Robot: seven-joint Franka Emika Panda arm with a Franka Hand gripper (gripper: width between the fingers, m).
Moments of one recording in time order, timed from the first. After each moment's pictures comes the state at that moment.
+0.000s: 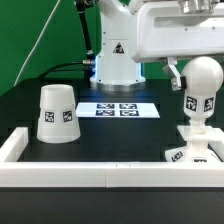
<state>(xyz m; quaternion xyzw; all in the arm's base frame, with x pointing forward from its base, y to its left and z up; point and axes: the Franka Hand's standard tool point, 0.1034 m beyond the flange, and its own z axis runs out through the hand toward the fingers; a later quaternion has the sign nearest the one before) 0.615 0.086 0.130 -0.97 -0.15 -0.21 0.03</state>
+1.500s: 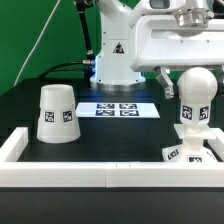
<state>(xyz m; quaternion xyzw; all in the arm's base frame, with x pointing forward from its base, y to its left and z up) 0.602 0.085 0.117 -0.96 -0.14 -0.26 0.02</state>
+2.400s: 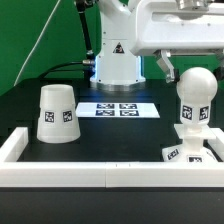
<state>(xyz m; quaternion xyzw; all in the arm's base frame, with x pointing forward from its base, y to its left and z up) 0.597 0.086 0.140 -0.96 -0.15 -0.24 0.02</state>
